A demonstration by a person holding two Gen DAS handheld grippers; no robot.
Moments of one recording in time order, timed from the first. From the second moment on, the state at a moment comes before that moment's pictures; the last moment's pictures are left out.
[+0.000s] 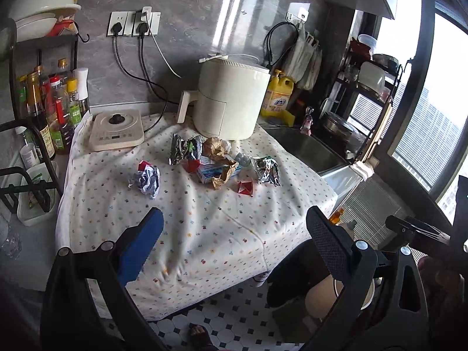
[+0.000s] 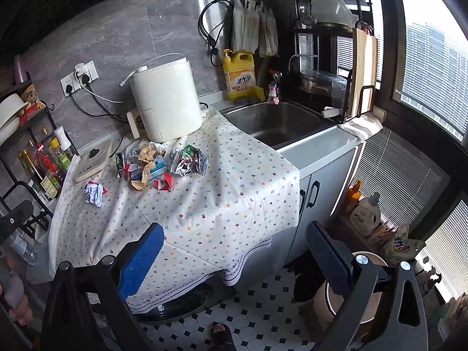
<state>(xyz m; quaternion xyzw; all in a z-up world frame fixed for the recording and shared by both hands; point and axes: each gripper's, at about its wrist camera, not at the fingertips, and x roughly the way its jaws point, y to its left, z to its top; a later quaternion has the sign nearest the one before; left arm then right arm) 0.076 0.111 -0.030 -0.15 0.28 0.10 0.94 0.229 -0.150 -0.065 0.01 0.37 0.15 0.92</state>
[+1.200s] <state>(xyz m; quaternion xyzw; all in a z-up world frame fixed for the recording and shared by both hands) 0.230 0.300 -0.158 -0.20 0.38 0.16 0.89 0.405 0.052 -0.177 -0.03 0.49 0.24 0.84</state>
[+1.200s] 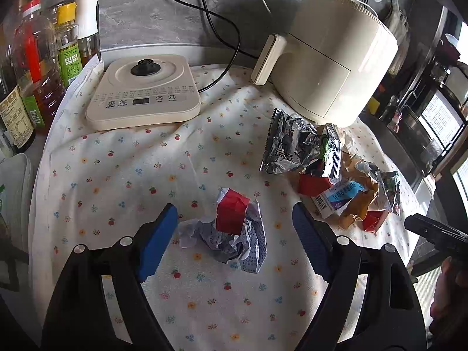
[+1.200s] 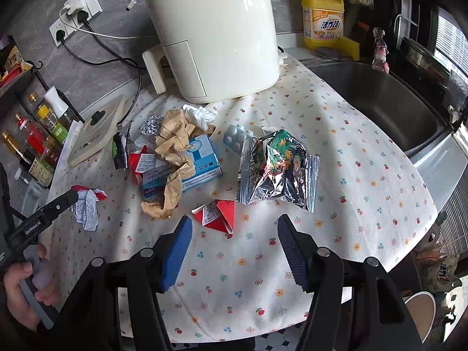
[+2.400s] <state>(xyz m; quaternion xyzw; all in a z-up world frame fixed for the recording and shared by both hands) 0.209 0.167 -0.108 -0.22 0.35 0.17 0.89 0.388 -0.033 -0.153 -0.02 0.48 0.35 0.80</state>
